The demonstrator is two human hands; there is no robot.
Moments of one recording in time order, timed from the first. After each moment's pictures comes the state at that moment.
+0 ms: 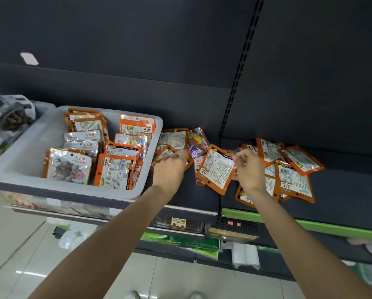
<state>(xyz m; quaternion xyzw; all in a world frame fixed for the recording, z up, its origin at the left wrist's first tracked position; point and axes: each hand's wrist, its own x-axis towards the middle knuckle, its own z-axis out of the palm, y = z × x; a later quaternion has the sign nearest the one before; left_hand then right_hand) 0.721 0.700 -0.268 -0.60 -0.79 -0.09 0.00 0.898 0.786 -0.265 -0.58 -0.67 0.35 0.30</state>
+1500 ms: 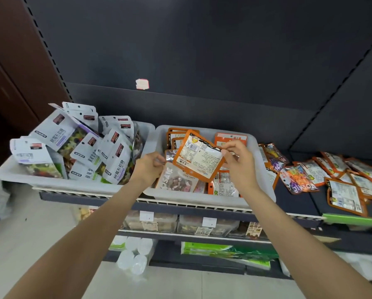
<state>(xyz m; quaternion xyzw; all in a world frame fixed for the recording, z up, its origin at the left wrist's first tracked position) 0.341 0.546 -0.232 -0.44 -0.78 -0.35 -0.28 0.565 0.615 -0.198 -0.44 -0.68 0.39 0.43</state>
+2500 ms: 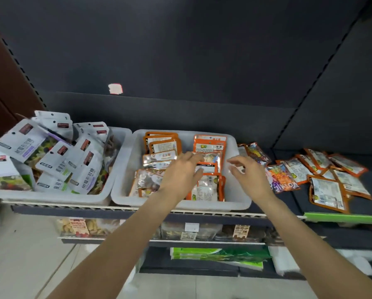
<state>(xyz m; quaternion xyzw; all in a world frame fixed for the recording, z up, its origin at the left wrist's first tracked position) 0.465 0.569 -0.202 -0.67 -0.70 -0.23 -0.07 0.643 0.637 -0.205 -0.50 -0.80 0.23 0.25</state>
